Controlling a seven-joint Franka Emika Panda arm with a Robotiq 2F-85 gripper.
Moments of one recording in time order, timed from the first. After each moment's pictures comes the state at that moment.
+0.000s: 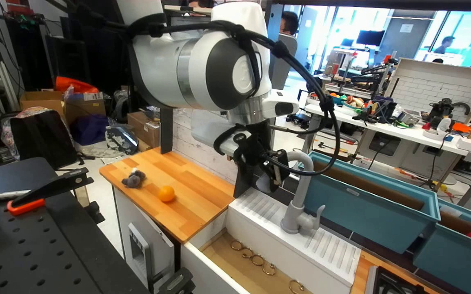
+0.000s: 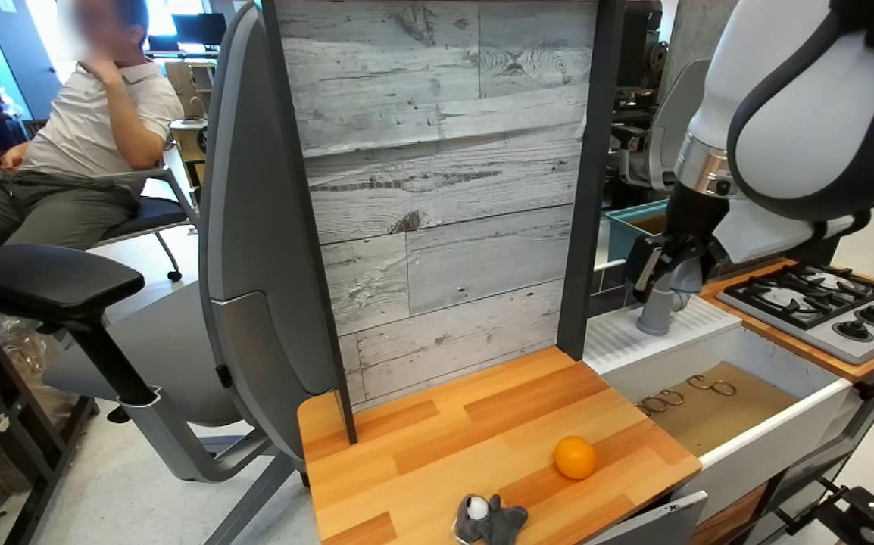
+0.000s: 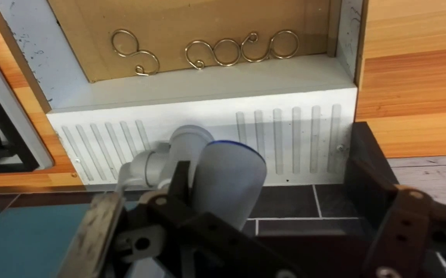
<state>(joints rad) 0.22 0.78 -0.25 -2.03 -0.11 3.03 0.21</state>
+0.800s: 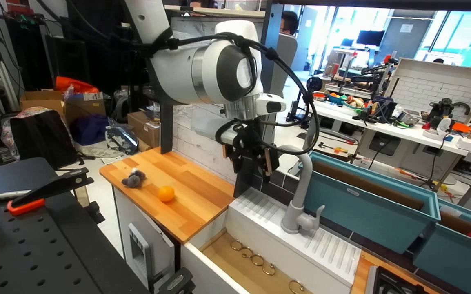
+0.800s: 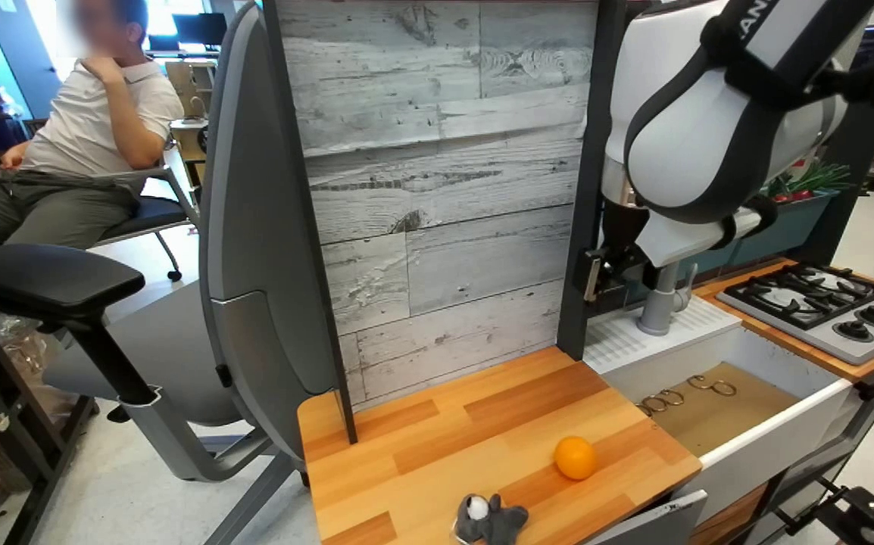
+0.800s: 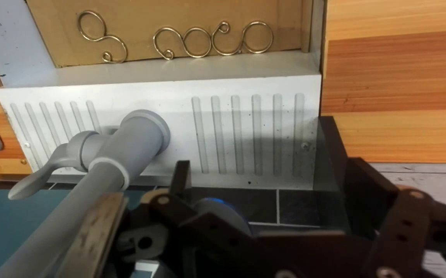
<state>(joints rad) 0.28 0.91 -0.25 -1.77 -0.11 2.80 0.24</state>
